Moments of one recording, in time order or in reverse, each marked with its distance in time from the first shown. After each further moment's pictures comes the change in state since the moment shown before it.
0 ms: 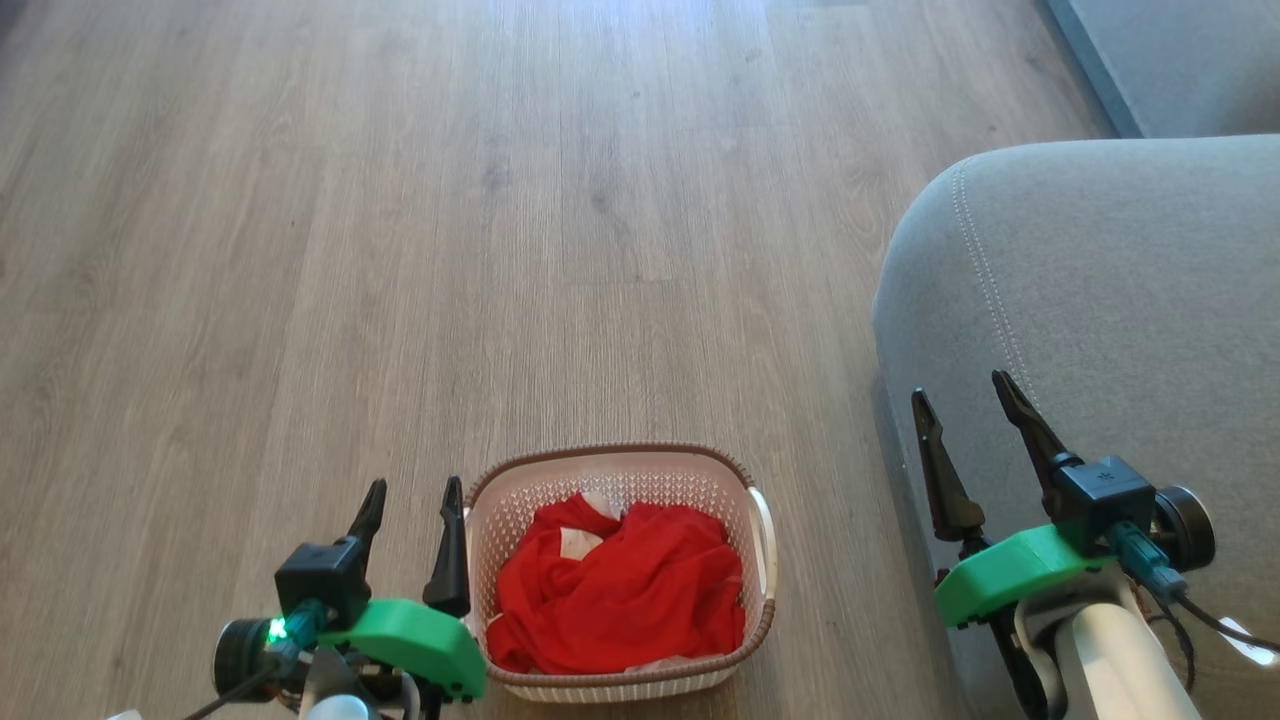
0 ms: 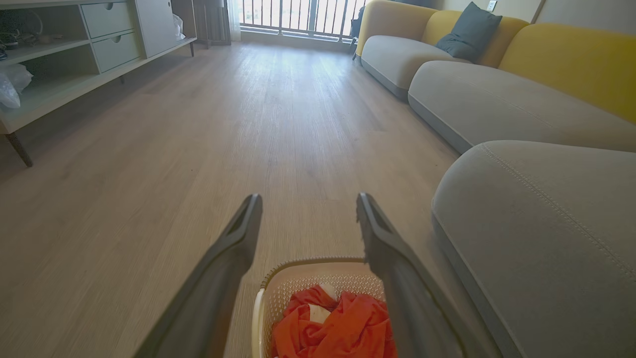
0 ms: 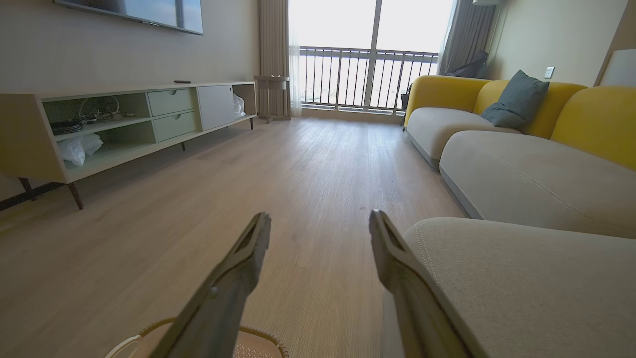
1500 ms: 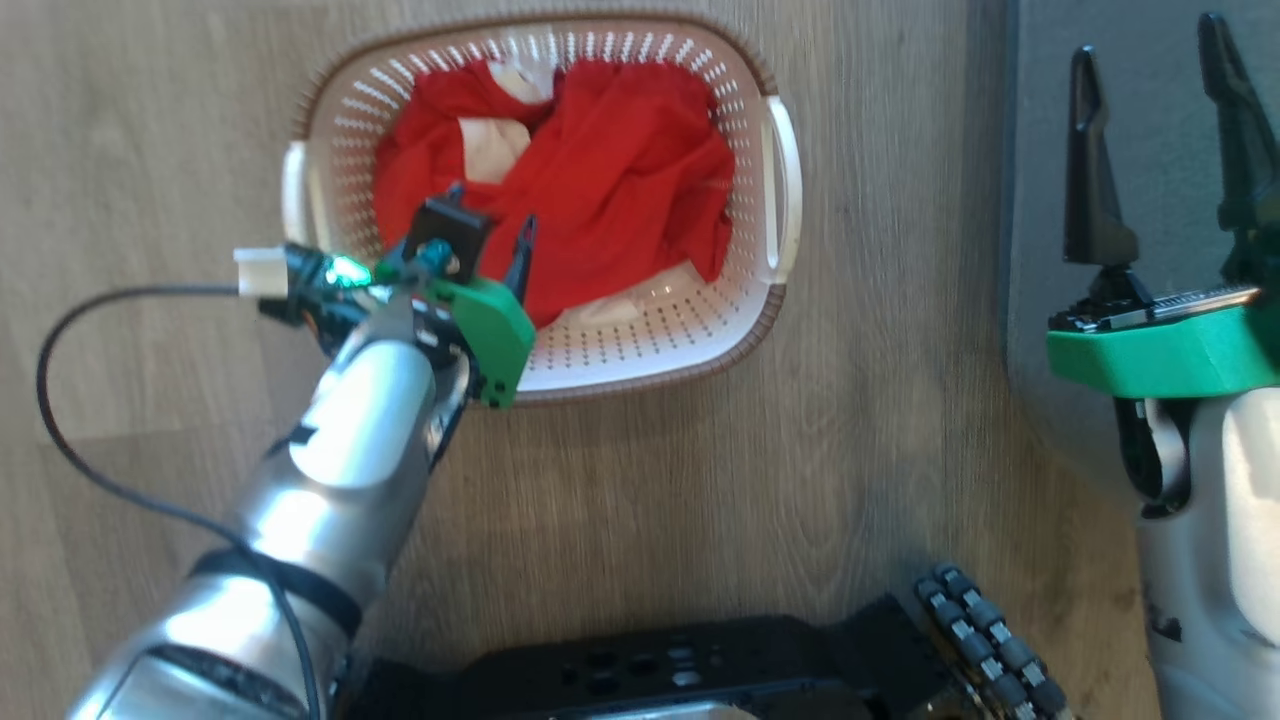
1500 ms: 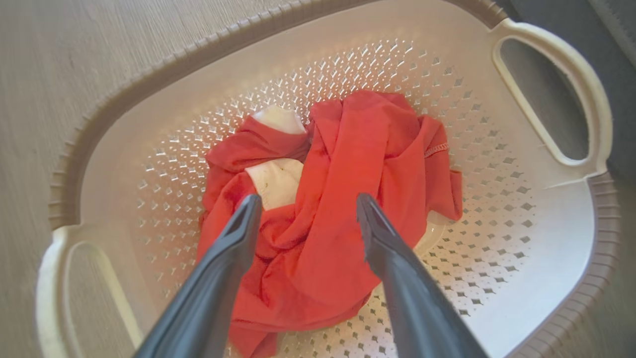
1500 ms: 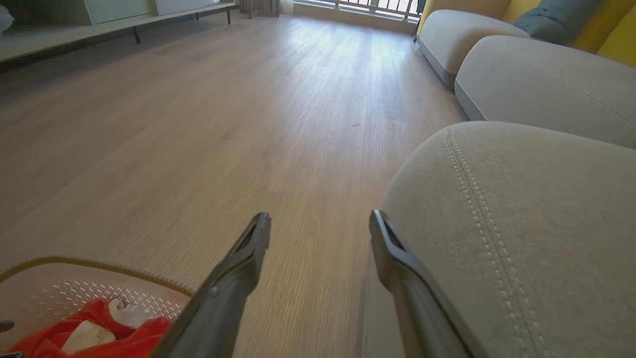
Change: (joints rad) left arm -0.822 -0.014 -0.366 0.730 0.020 -0.067 0.000; right arm -0.302 -0.074 -0.073 -0.277 -0.016 0.000 -0.001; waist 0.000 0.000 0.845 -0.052
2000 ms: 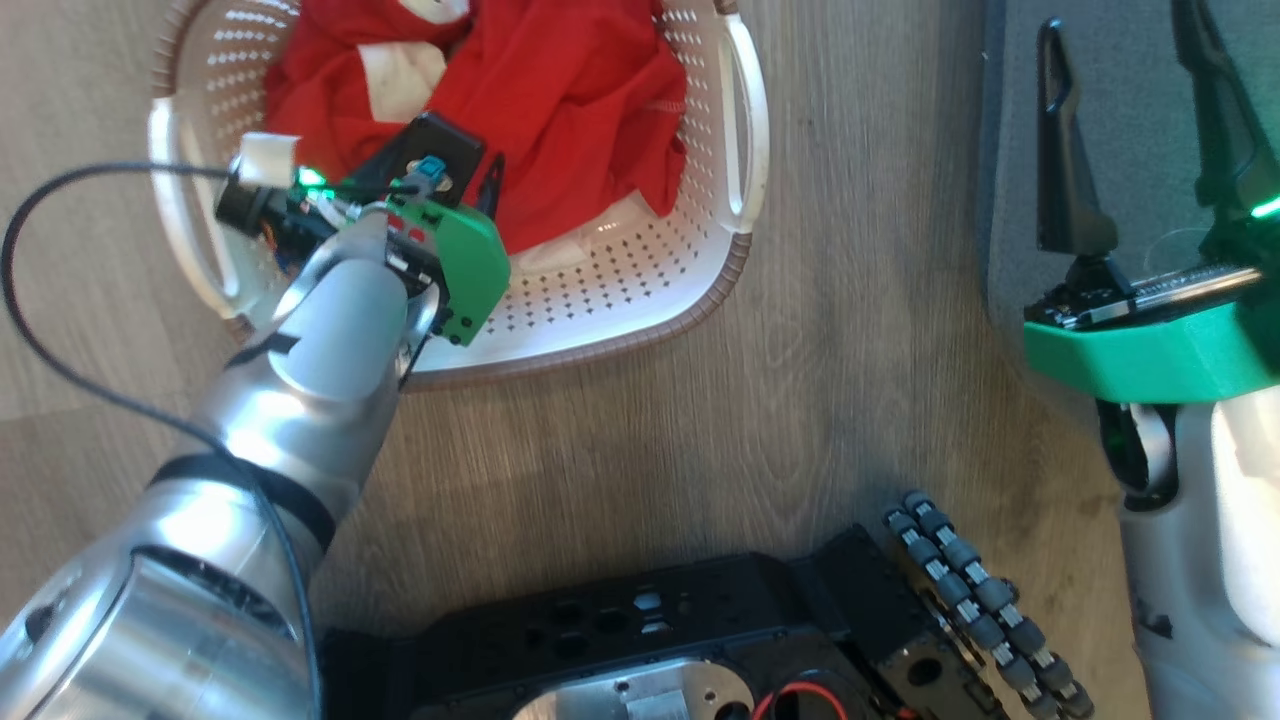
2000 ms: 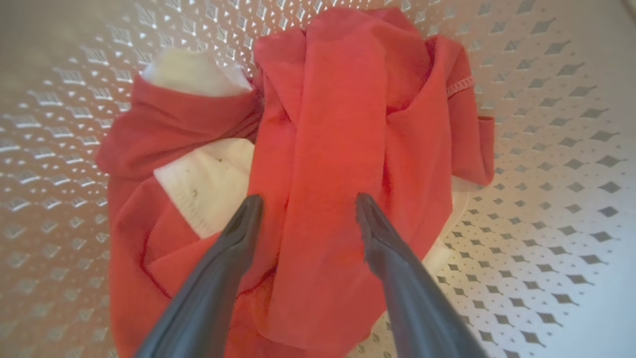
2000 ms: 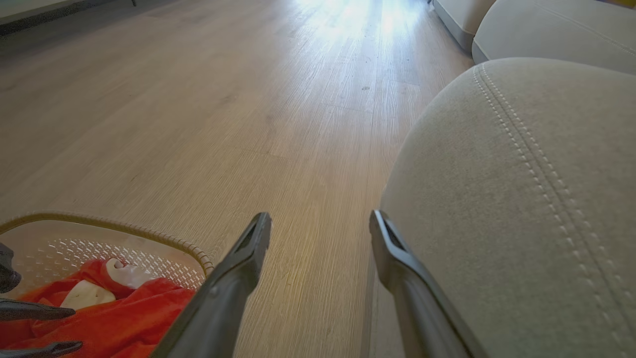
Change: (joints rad) left arm -0.219 -0.001 -0.172 0.228 -0.045 -0.026 0.002; right arm -0.023 0.002 0.059 -0.055 0.022 0.000 -0.003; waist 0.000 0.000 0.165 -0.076
